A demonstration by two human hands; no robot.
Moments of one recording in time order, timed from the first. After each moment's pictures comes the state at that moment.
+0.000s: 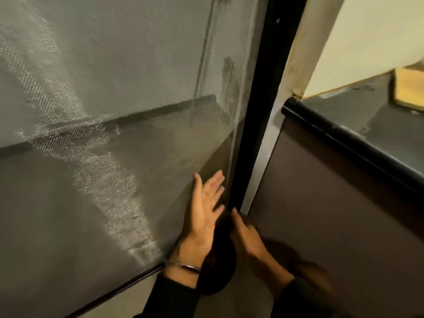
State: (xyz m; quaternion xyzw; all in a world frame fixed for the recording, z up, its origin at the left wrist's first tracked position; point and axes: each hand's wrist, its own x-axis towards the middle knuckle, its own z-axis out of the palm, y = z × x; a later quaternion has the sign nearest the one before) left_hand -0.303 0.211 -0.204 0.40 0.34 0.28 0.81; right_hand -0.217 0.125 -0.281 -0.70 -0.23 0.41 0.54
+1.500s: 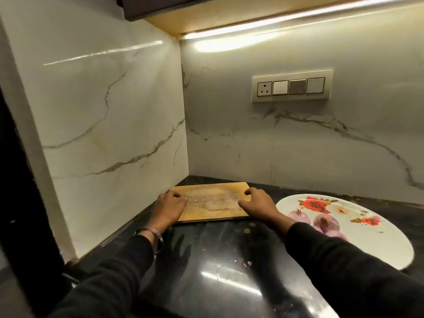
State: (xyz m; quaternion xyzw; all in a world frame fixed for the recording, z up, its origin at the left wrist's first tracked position) left_hand 0.082 0.085 0.020 0.92 0.16 0.18 0.30; right_hand 0.137 -0.170 0.030 -0.94 -0.11 -0.03 0.33
